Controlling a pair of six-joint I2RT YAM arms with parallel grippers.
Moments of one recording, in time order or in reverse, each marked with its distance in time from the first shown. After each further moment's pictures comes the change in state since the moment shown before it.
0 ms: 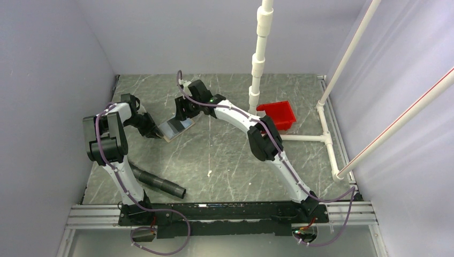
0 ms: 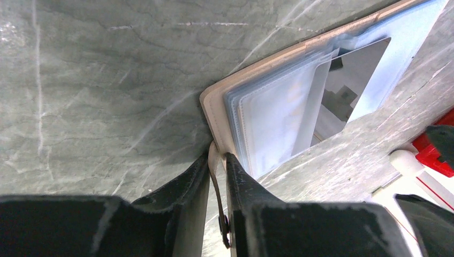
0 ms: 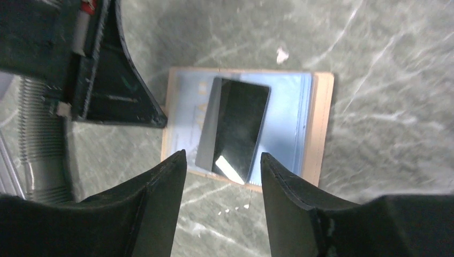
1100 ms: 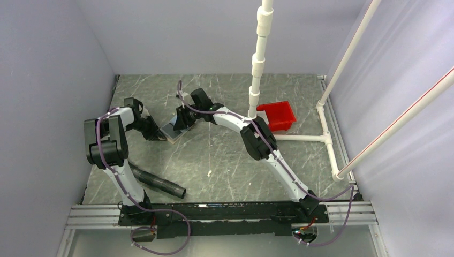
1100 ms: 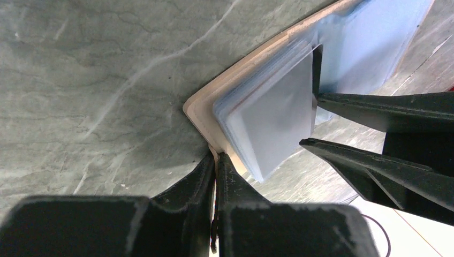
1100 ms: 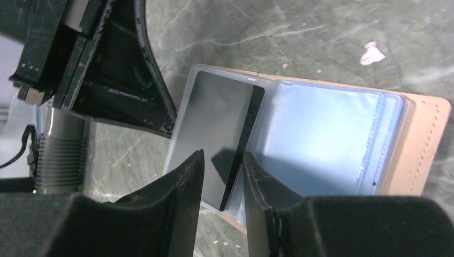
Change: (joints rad) left arm -0.028 -0.058 -0.108 0.074 0.043 -0.031; right arm -0.016 0.159 0.026 0.207 -0.343 0.004
